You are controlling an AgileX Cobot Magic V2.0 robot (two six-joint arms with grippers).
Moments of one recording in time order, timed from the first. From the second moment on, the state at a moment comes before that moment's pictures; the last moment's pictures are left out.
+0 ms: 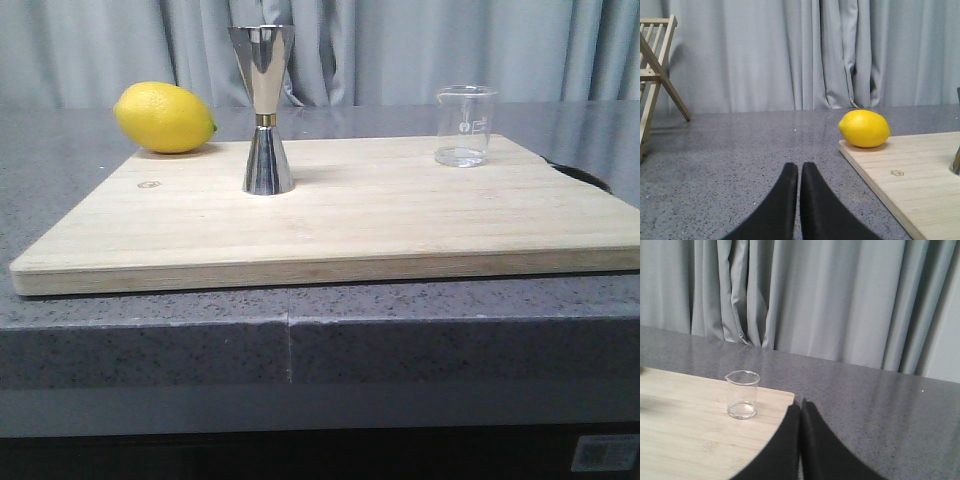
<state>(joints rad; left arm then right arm) -0.15 -0.01 0.00 0.18 -0.05 -0.17 0.17 0.22 -0.20 -0.28 -0.07 0.10</state>
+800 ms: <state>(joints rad) -0.15 -0.01 0.00 0.18 -0.05 -0.17 0.09 0.09 -0.06 0.02 -0.02 -0.13</state>
